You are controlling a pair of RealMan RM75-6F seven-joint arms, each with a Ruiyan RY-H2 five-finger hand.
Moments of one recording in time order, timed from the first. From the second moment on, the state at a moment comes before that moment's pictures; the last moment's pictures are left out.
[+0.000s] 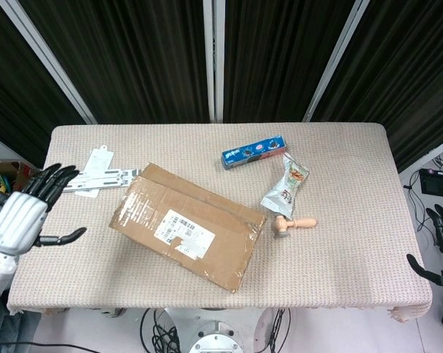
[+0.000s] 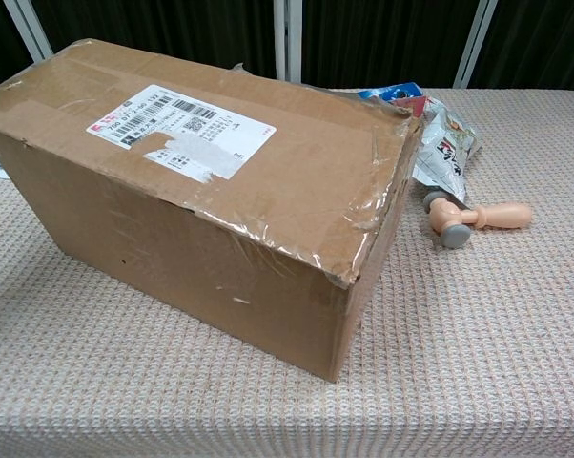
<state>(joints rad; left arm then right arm) -0.35 -0.81 -0.17 -1.84 1.64 1.34 -0.19 0.00 -1.04 0.08 -1.59 -1.51 1.56 0.17</state>
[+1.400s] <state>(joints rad) -0.96 -1.05 -0.22 -1.78 1.12 0.64 -0.02 -0.03 -1.05 0.09 -1.51 -1.49 1.58 0.26</state>
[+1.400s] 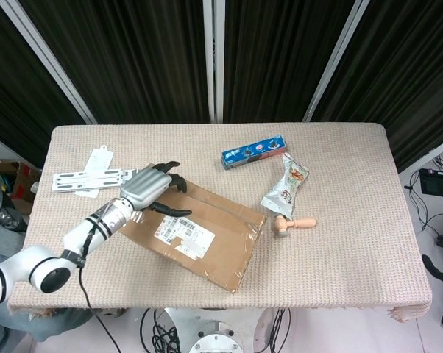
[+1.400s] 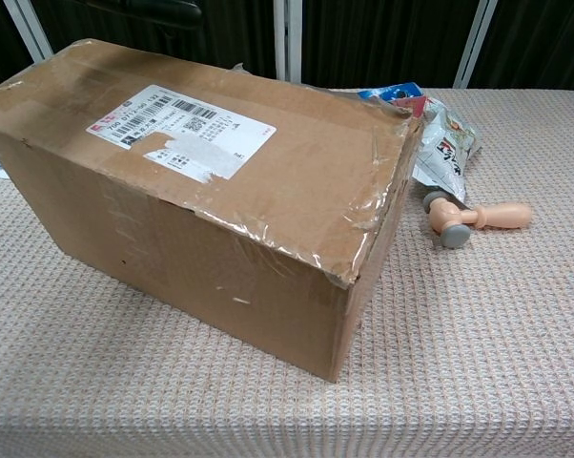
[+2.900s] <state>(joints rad) -0.53 -0.52 -0.14 -2.11 1.48 0.94 -0.29 0.01 -1.06 0.10 -1.56 -1.52 1.58 0.22</state>
